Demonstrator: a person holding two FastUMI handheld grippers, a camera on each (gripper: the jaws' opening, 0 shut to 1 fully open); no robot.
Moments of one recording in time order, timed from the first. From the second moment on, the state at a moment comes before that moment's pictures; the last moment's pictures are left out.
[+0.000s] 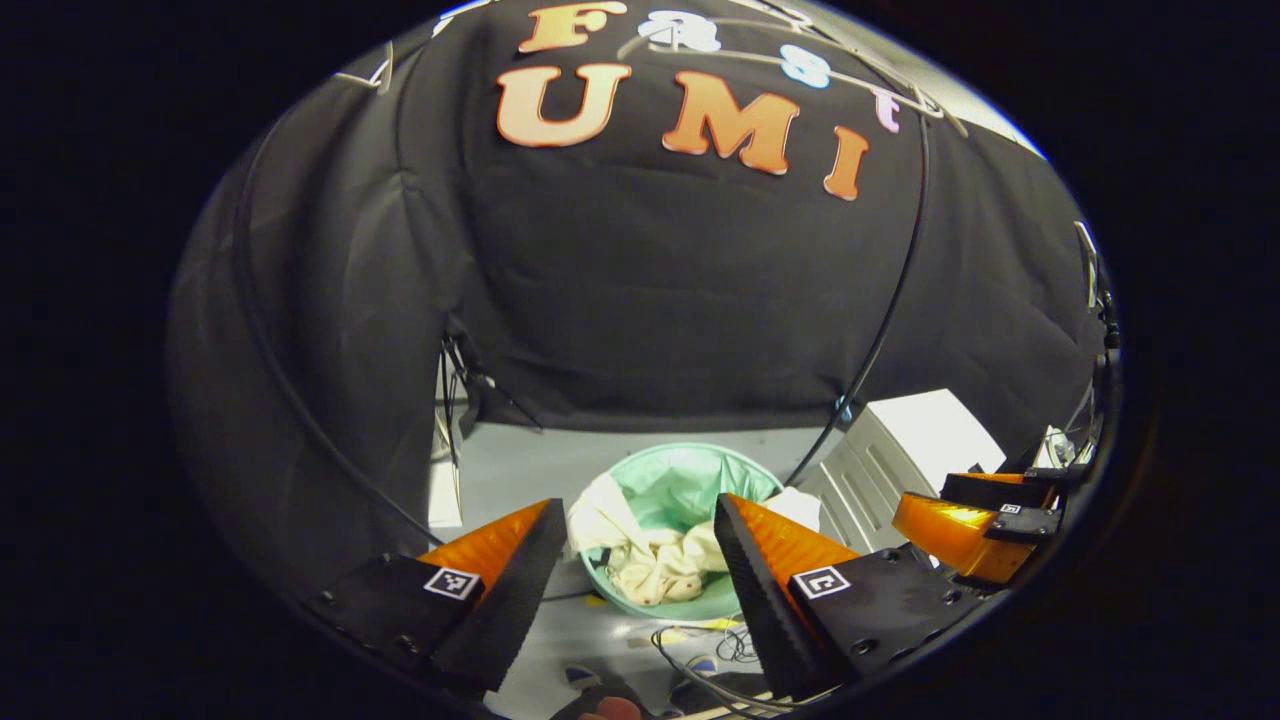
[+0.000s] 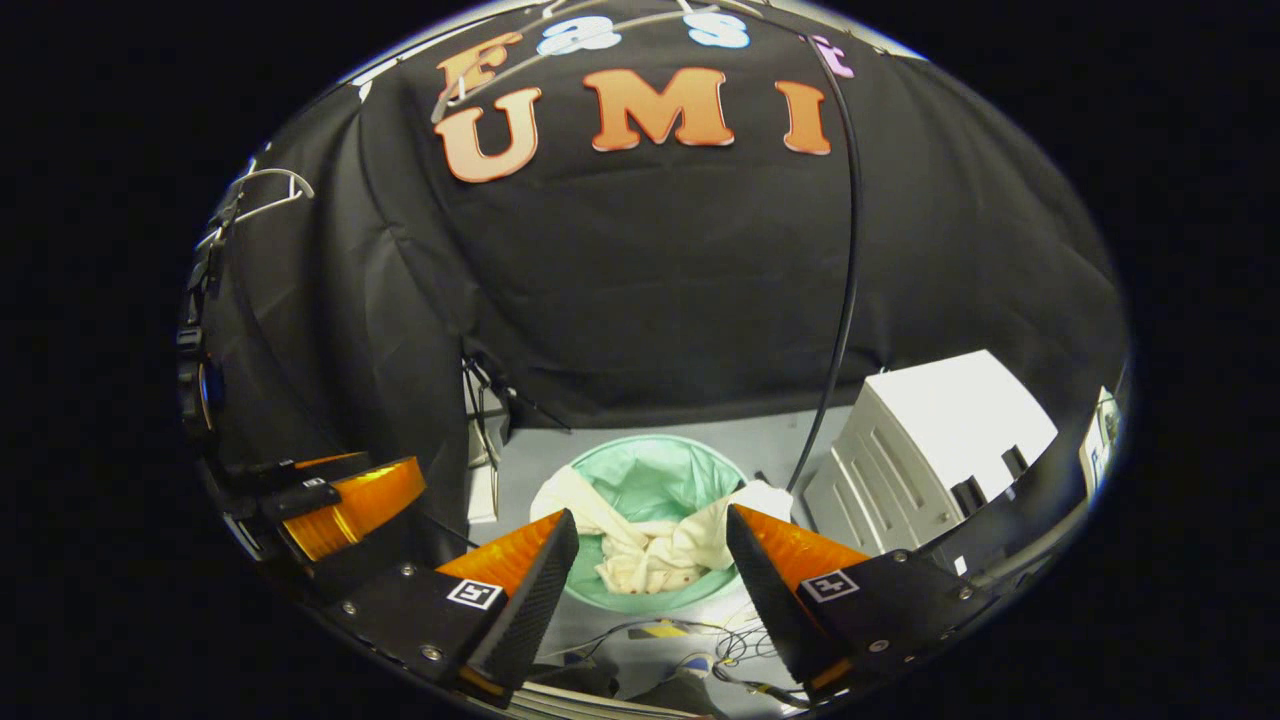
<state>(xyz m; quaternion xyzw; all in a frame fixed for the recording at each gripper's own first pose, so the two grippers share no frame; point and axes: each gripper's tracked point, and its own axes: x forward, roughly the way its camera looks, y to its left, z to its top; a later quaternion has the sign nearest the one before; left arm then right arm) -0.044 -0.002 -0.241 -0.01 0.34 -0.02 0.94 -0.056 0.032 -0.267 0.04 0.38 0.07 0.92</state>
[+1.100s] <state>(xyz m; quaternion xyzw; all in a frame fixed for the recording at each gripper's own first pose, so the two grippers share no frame) -0.026 0.058 0.057 -0.04 -0.01 0.06 1.00 0.008 -0.053 0.075 0.02 0.00 0.00 1.00</state>
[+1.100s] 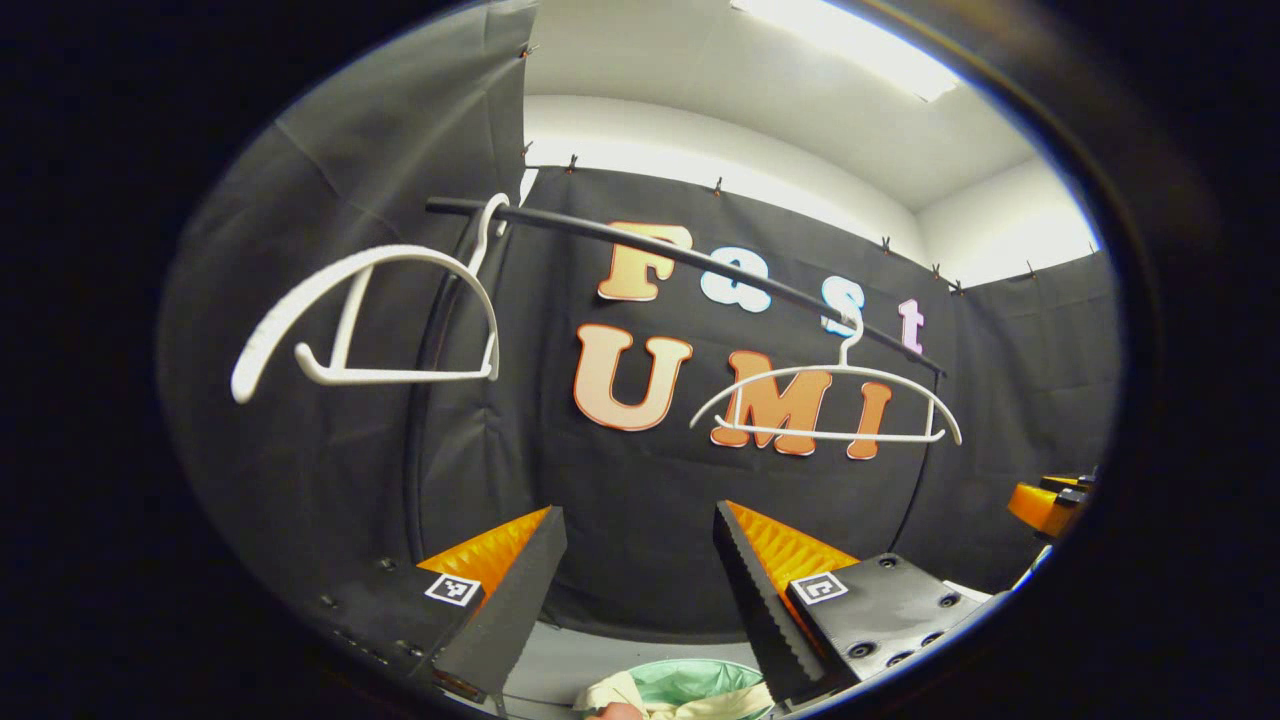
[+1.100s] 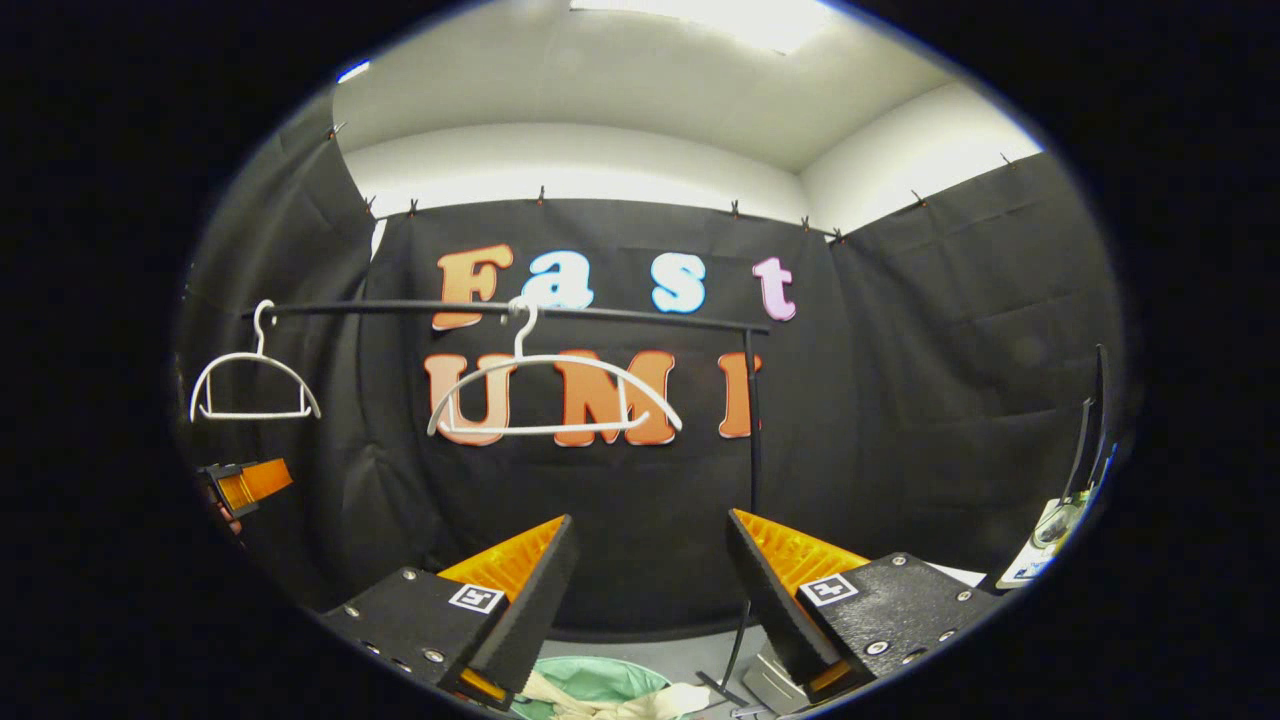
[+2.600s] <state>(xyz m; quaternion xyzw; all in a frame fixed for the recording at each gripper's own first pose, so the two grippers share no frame) -0.037 0.058 0.097 -0.02 -0.10 0.06 0.99 0.012 -0.063 0.096 -0.01 -0.05 -0.01 1.00</state>
